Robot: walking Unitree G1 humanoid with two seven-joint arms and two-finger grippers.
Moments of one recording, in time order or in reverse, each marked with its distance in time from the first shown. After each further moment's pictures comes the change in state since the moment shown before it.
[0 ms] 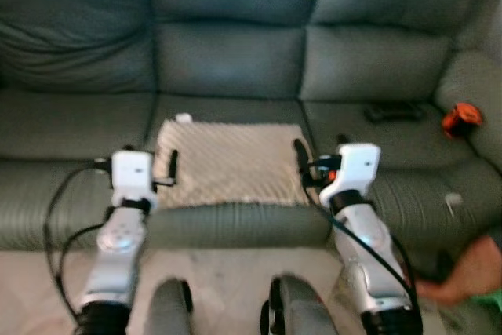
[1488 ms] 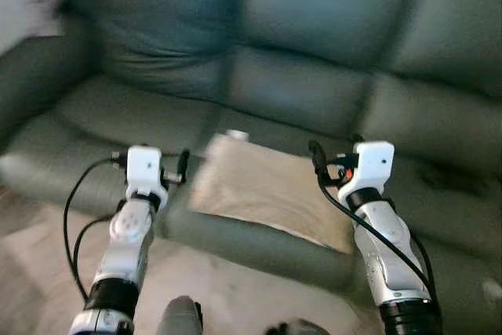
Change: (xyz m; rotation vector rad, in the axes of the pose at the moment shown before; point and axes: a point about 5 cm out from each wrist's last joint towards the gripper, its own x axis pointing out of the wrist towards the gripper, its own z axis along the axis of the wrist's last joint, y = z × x) left arm 0.018 0.005 -0.019 -0.024 0.047 -0.050; right arm 0.002 -0.030 -0.006 -0.042 0.040 -0.018
